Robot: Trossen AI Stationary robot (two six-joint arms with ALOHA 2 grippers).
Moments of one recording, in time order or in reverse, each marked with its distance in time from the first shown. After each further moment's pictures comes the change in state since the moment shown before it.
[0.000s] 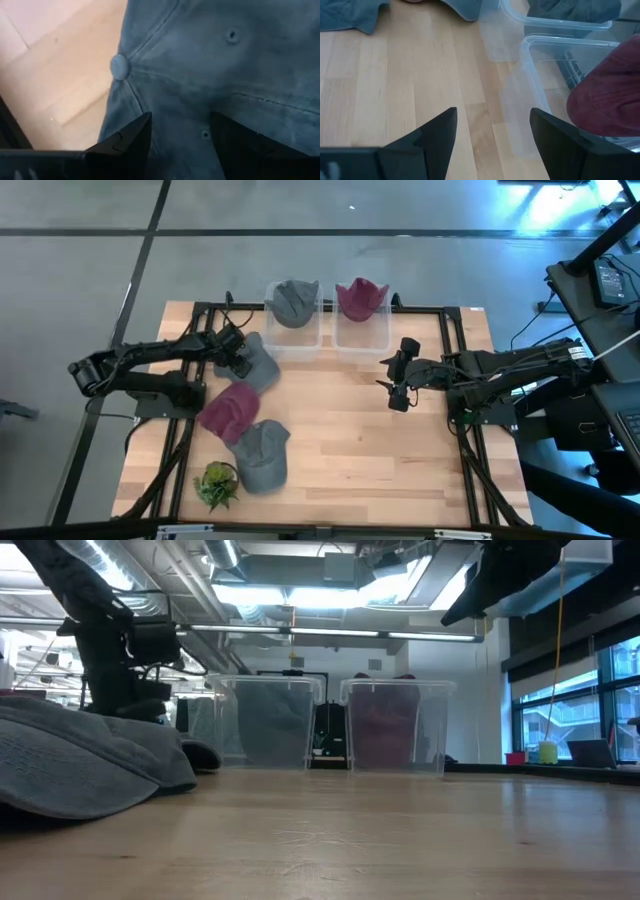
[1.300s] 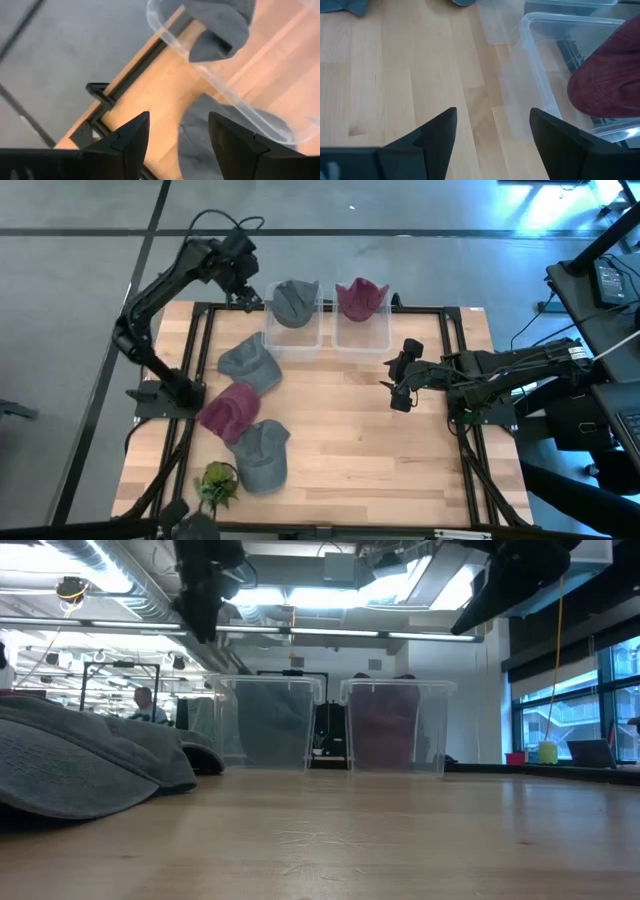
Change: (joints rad) left arm 0.151 0.410 1.284 -0.861 0.040 0.368; right arm 0.000 0.000 0.000 -0.083 0.000 0.053
